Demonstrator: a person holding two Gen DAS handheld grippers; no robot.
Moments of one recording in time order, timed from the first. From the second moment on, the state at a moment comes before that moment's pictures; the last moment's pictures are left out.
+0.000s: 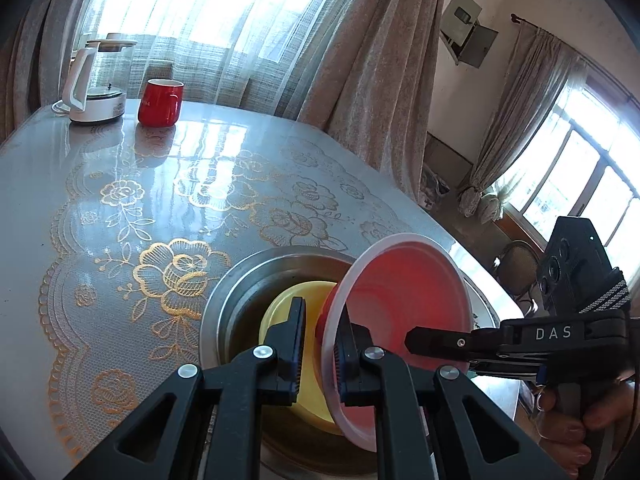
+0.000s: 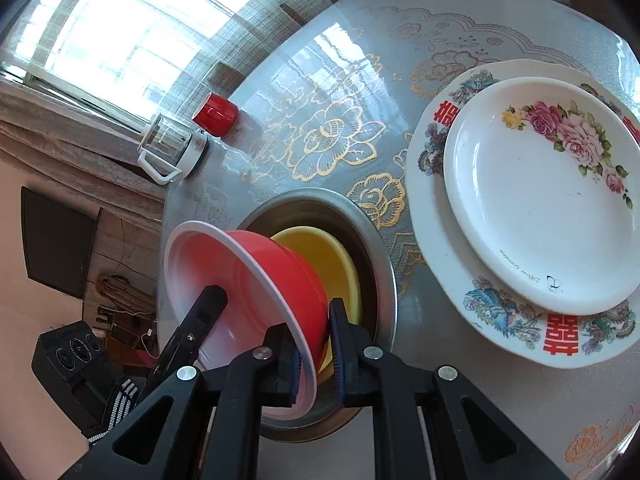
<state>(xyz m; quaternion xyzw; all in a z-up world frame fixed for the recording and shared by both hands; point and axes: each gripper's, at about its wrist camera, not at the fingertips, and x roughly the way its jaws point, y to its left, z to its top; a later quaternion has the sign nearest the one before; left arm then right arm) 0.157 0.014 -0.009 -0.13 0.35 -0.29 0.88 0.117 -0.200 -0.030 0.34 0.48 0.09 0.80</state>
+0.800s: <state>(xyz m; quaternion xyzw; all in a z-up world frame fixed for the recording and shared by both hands) 0.169 0.023 -0.012 -0.15 0.35 -0.26 0.89 0.128 -0.198 -0.031 0.34 0.47 0.07 0.81</state>
